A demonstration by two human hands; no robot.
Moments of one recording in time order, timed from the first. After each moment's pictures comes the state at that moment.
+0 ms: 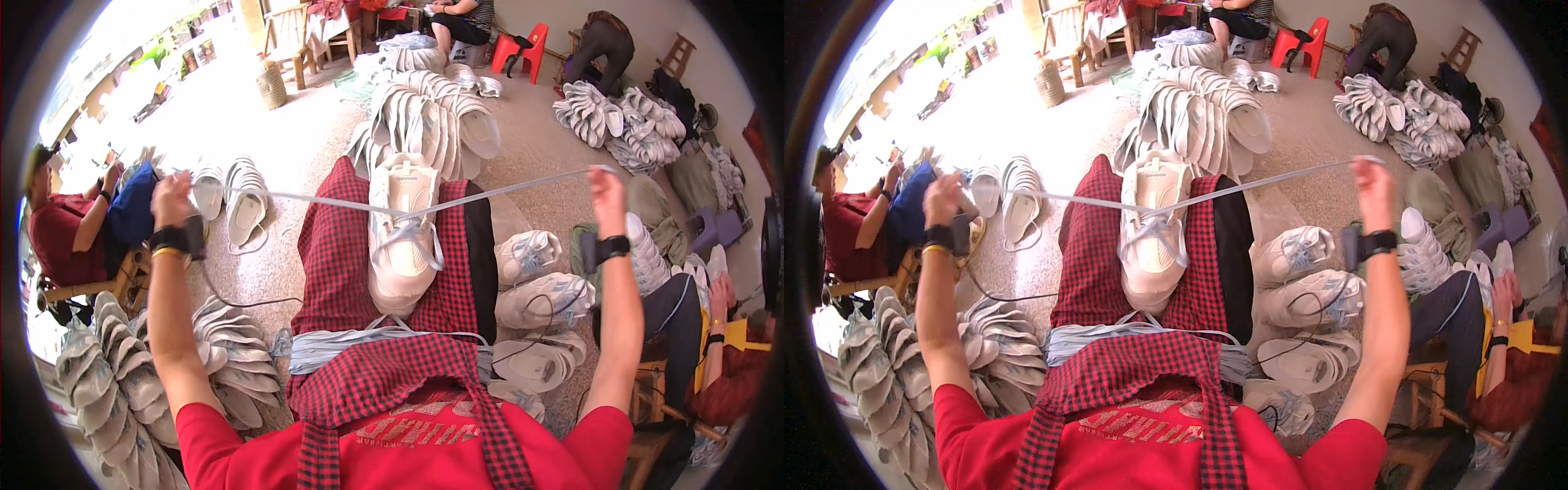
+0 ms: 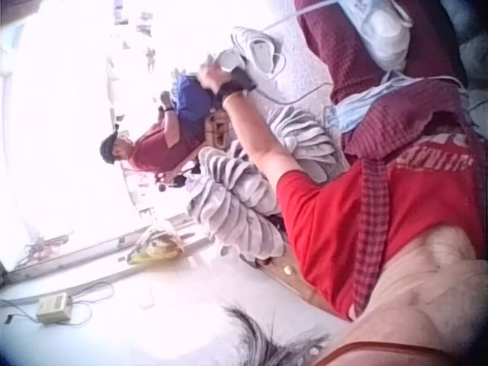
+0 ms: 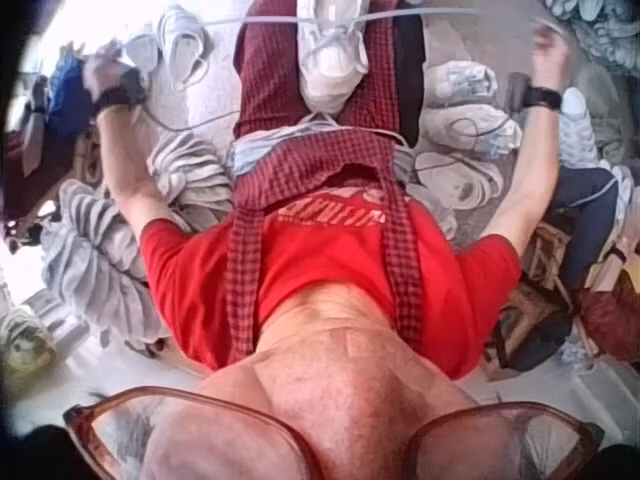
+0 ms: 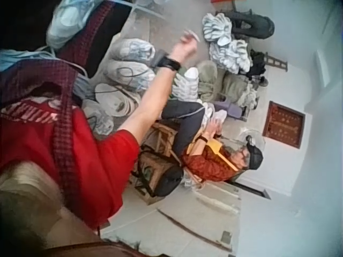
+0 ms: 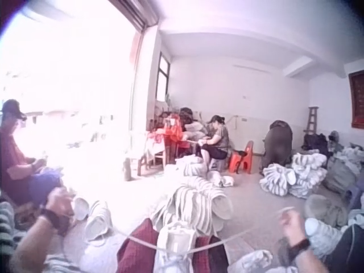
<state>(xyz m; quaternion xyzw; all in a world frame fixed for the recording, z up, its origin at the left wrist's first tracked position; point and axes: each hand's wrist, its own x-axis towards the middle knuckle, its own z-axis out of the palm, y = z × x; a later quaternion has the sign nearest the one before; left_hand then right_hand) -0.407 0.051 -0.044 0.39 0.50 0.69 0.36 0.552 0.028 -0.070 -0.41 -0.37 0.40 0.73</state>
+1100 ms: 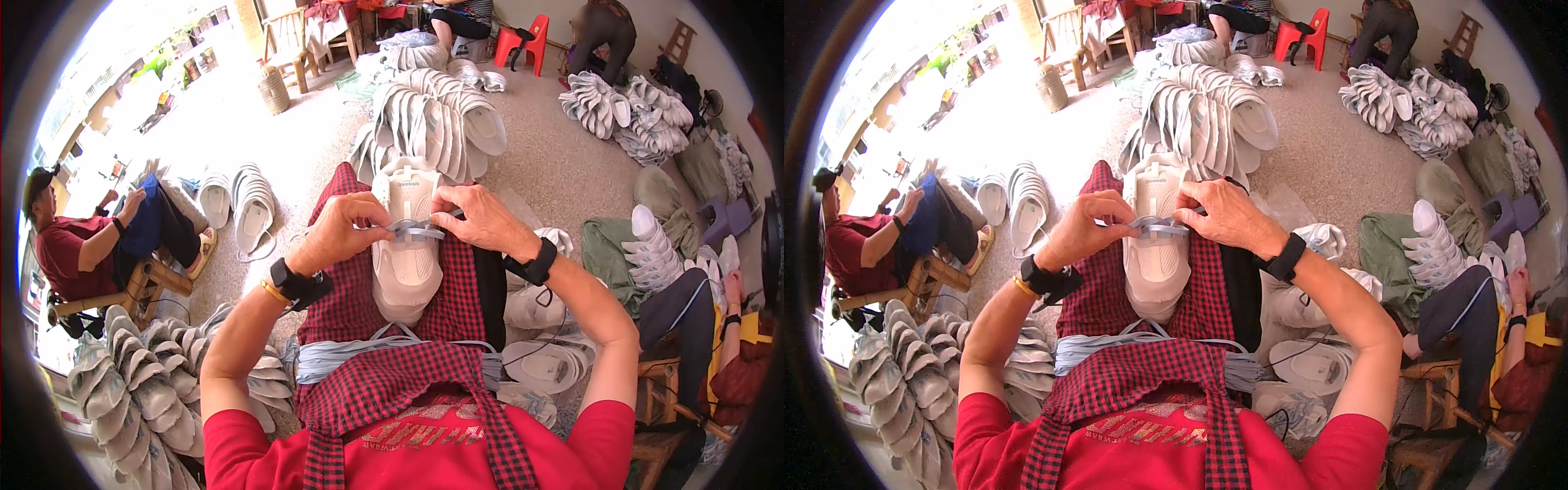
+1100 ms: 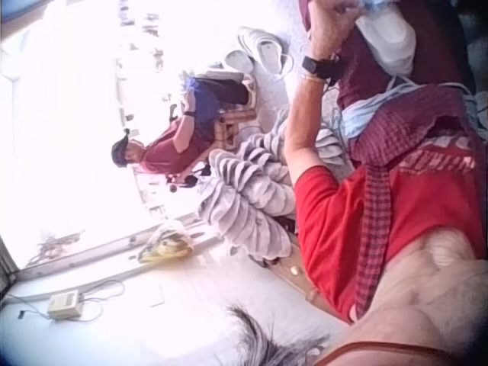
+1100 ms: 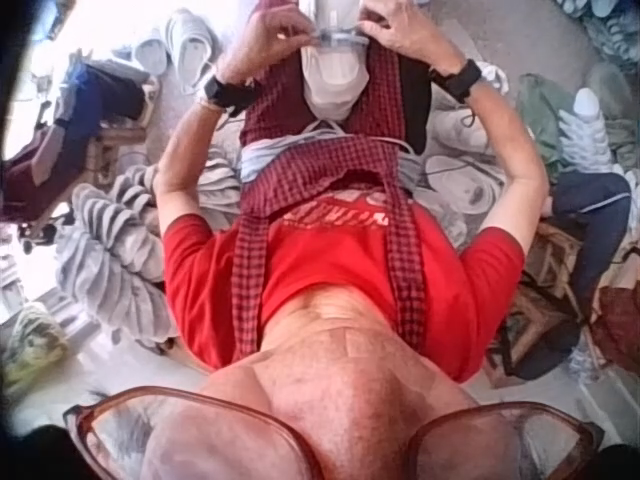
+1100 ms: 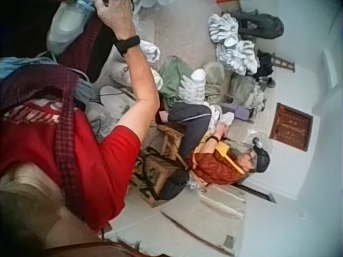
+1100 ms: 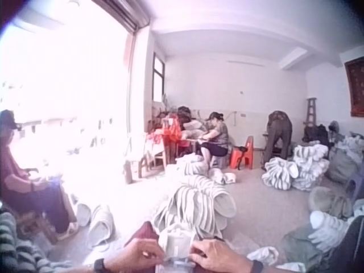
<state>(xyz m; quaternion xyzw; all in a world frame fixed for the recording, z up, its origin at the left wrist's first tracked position) -0.021 -0.027 -0.033 0.85 0.30 0.31 0.29 0.252 -0.029 -0.034 -0.38 -0.85 0.18 0.31</state>
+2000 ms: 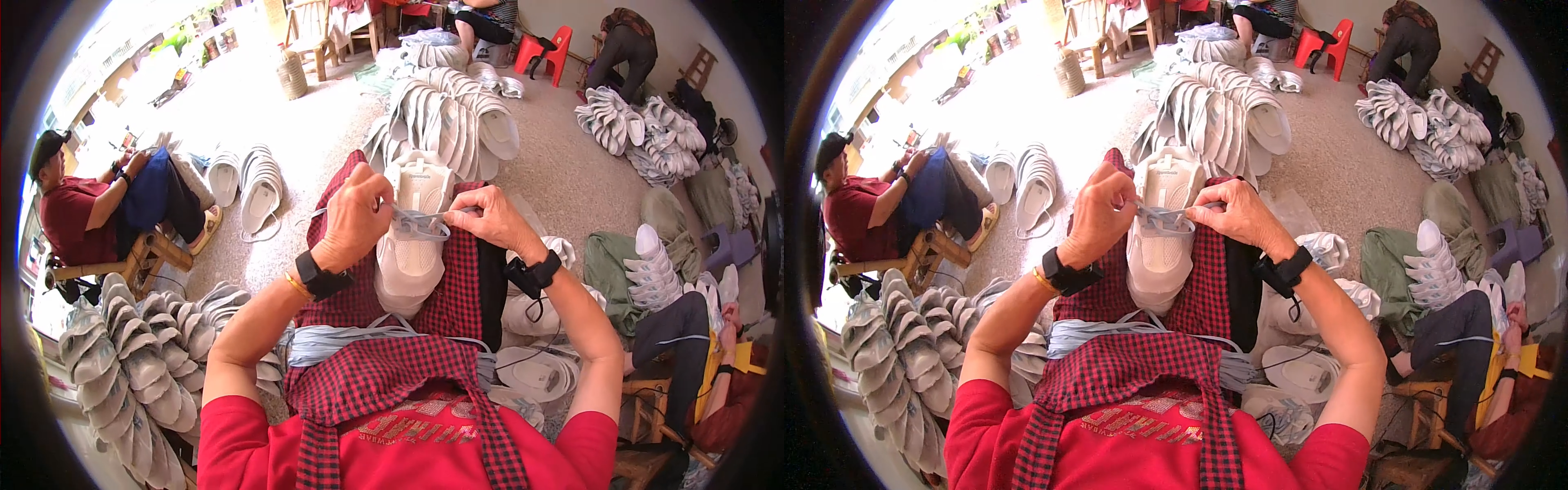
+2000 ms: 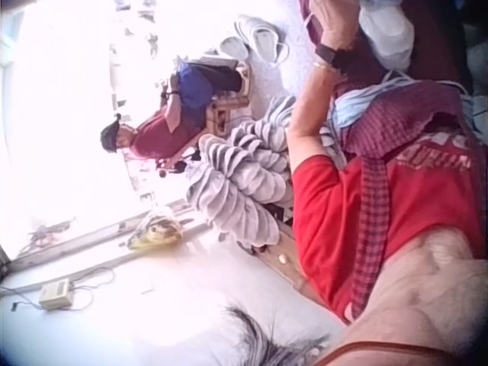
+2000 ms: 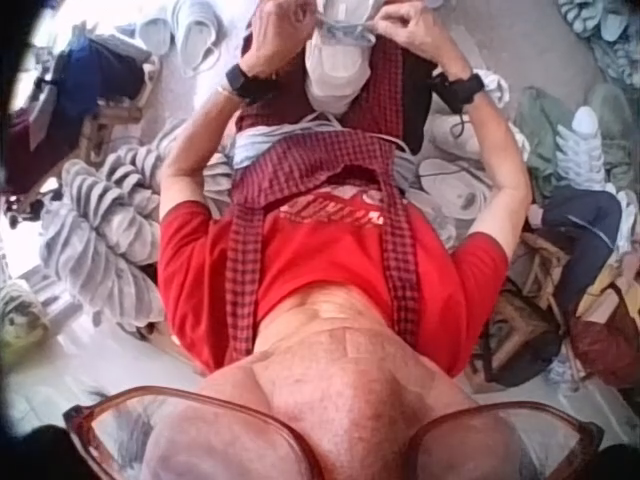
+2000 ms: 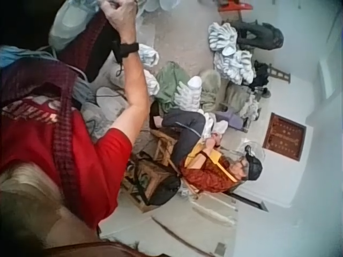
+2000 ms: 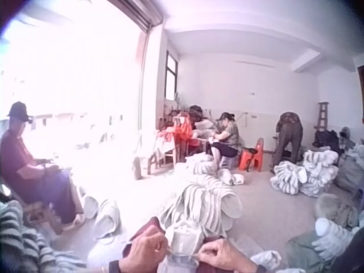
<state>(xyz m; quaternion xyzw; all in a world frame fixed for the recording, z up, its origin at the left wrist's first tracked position) 0.007 -0.042 -0.047 0.79 0.43 0.44 -0.02 0.264 -0.029 -0.036 -0.40 -0.81 0.32 0.30</state>
